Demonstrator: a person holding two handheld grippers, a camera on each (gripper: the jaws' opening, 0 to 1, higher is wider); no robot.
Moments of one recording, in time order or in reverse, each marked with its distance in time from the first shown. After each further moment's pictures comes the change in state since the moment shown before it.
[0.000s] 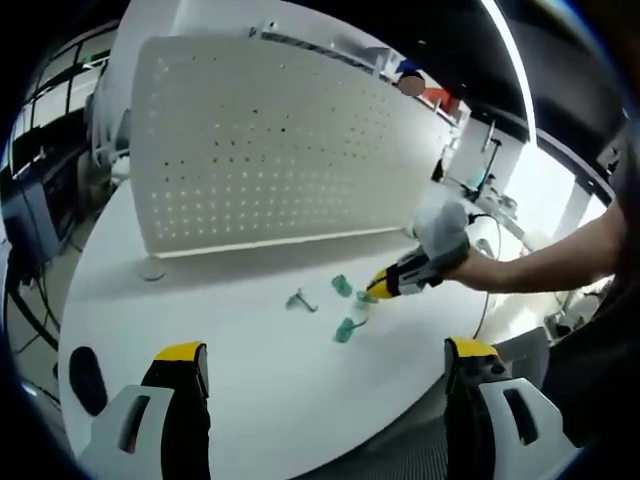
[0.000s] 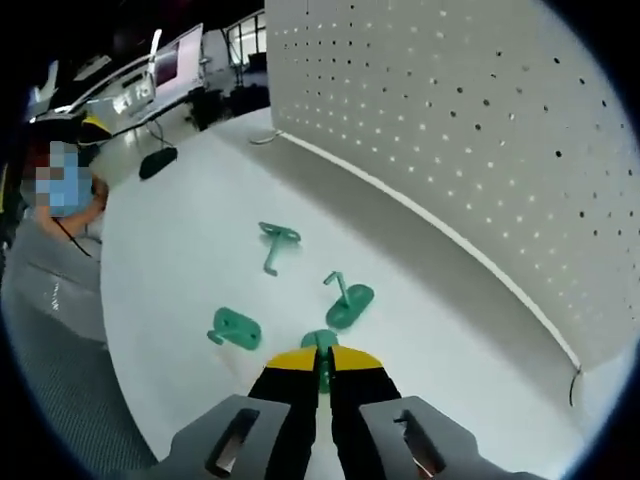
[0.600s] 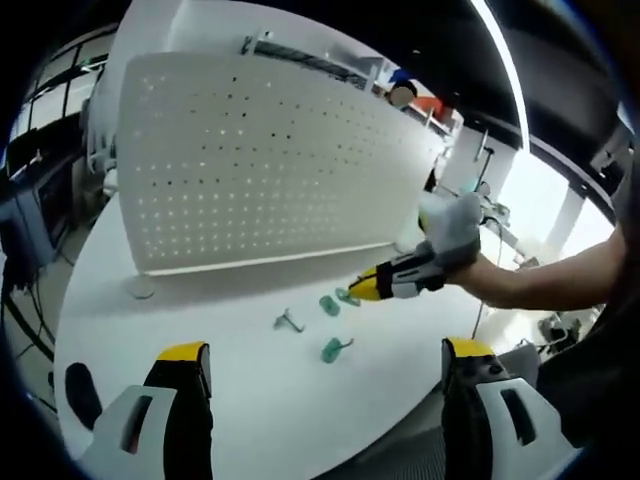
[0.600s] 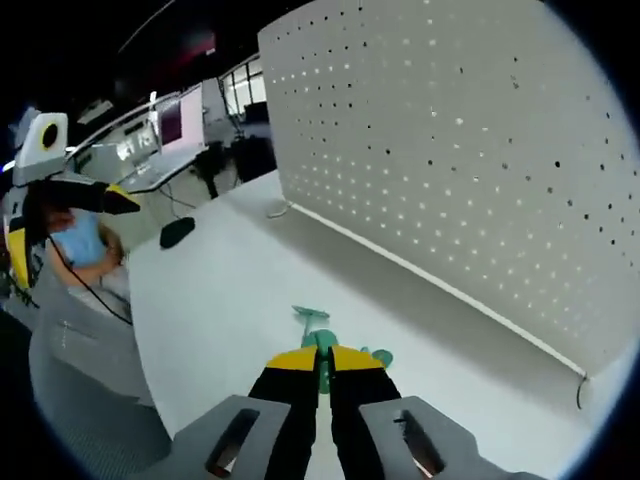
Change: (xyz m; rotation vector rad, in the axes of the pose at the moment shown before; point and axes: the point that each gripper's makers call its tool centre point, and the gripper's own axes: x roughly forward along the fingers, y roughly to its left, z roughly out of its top) left arm 0.003 -0.021 0.024 0.009 -0.034 -0.045; right arm -0.040 0.032 0.067 0.068 -0.211 0.049
